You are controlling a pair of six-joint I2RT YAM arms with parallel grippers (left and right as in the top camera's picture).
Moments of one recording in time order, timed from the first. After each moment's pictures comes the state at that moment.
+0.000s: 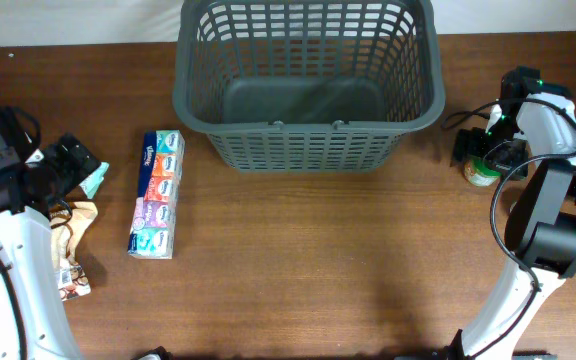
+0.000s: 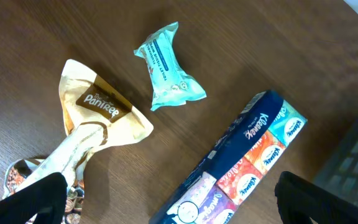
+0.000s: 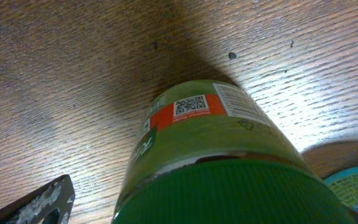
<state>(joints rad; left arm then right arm) 0.41 1.39 1.36 -0.96 -0.04 -0.33 -0.28 2.18 1.72 -1.12 0.01 0.09</state>
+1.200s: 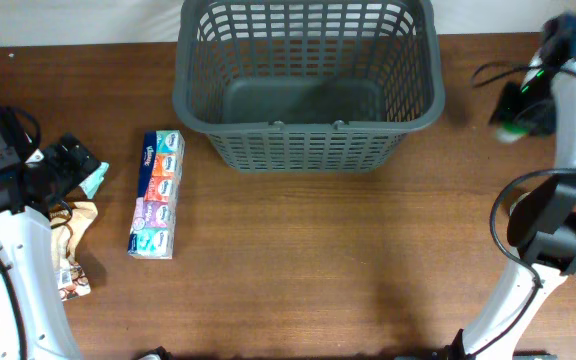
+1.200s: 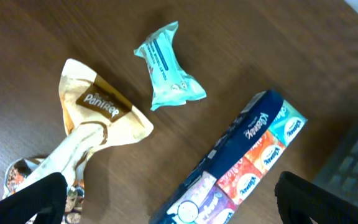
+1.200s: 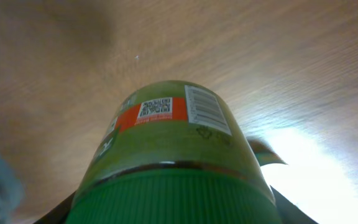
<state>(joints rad) 0.41 1.39 1.36 -0.97 -0.04 -0.33 -0.32 2.22 2.26 -1.43 0.04 0.14</state>
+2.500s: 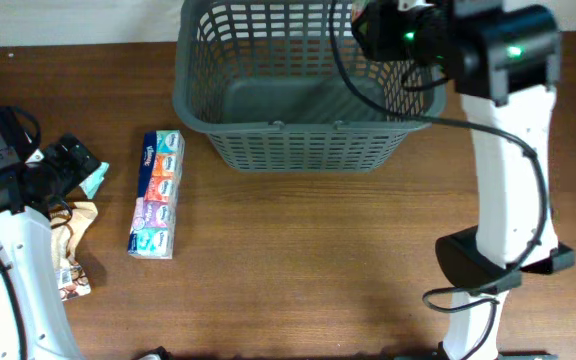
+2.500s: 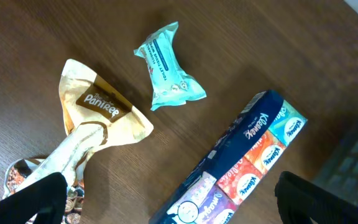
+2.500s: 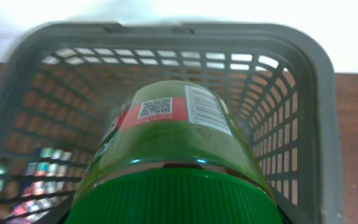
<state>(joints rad) 0.41 1.39 1.36 -0.97 -0.04 -0.33 0.31 2.09 2.81 -1.46 0.00 0.24</state>
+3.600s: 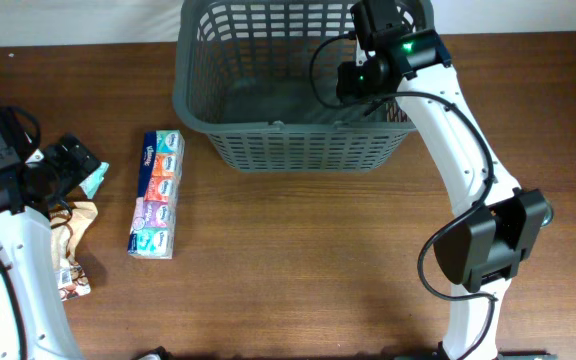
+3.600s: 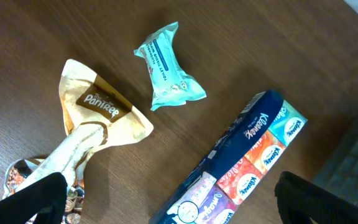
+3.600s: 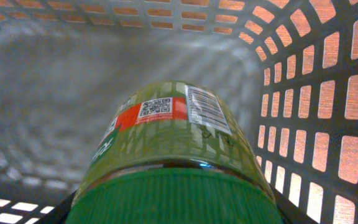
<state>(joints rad) 0.41 1.39 1.36 -0.97 -0.04 -0.33 0.31 2.11 2.15 -1.13 0.05 0.24</state>
